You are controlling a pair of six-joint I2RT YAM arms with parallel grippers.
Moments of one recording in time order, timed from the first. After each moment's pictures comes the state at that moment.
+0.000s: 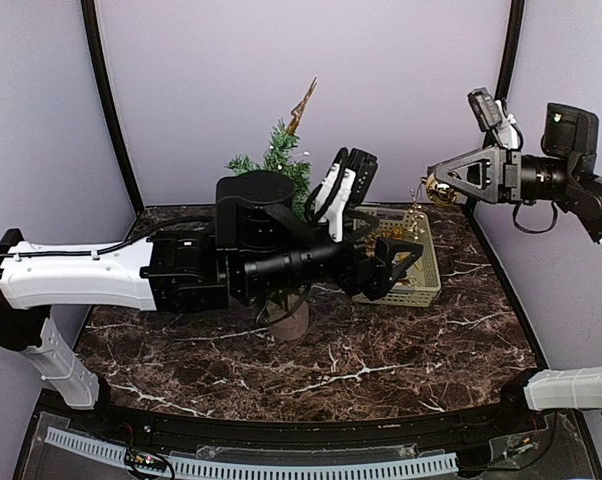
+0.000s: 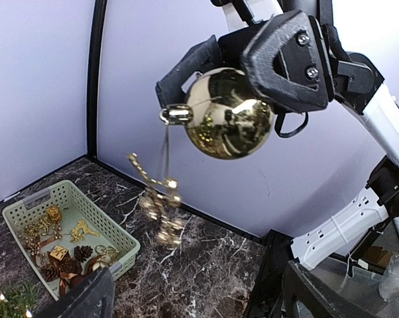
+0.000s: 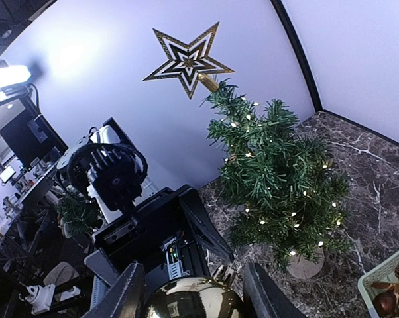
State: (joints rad) left arm -1.35 1.62 1.51 0.02 -0.21 -0.23; right arm 0.41 1.02 1.39 -0.56 -1.02 0.34
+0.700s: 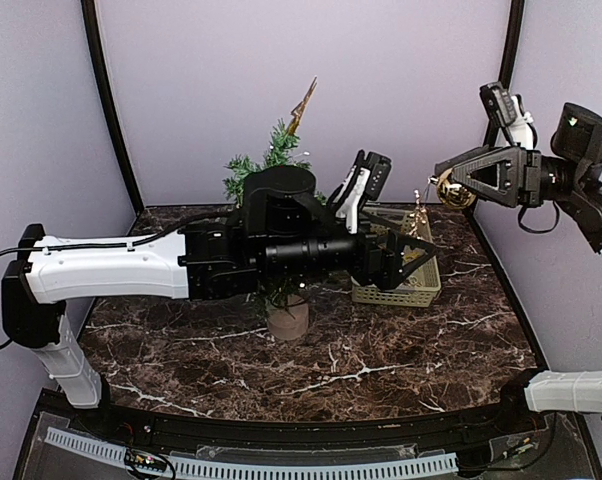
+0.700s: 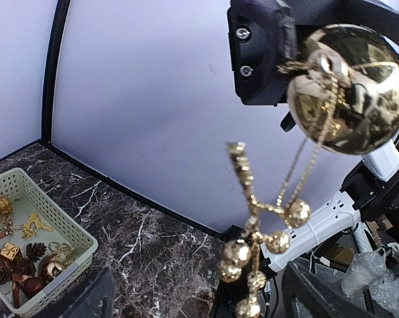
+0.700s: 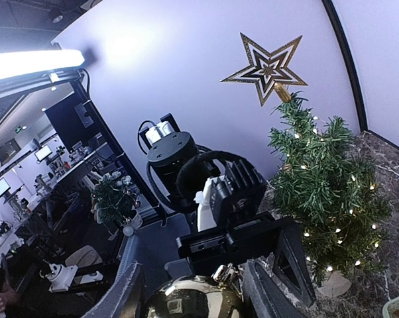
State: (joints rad) left arm -1.26 1.72 1.56 0.07 0.05 -0.35; right arm 0.41 0.98 1.32 -0.35 -1.20 0.45
